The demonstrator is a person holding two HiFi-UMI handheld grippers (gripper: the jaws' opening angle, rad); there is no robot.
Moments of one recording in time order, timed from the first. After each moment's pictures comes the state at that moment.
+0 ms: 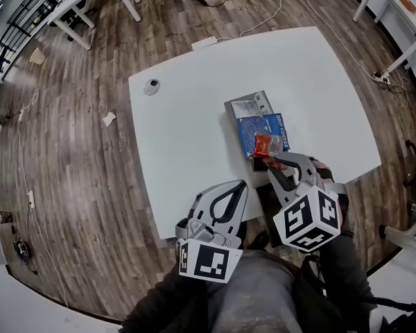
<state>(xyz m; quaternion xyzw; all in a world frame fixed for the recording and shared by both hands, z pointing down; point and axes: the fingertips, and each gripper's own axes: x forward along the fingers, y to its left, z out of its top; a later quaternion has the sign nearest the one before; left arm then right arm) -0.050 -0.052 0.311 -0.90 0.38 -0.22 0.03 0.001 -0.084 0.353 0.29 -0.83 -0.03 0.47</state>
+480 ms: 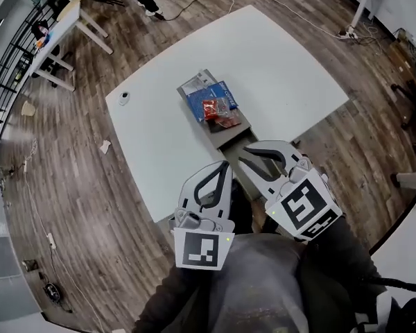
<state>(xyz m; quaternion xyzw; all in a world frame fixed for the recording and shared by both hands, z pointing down) 0.009 0.031 0.259 -0.91 0.36 -0.17 0.06 0.029 0.025 0.278 0.37 -0.90 0.04 0.23</state>
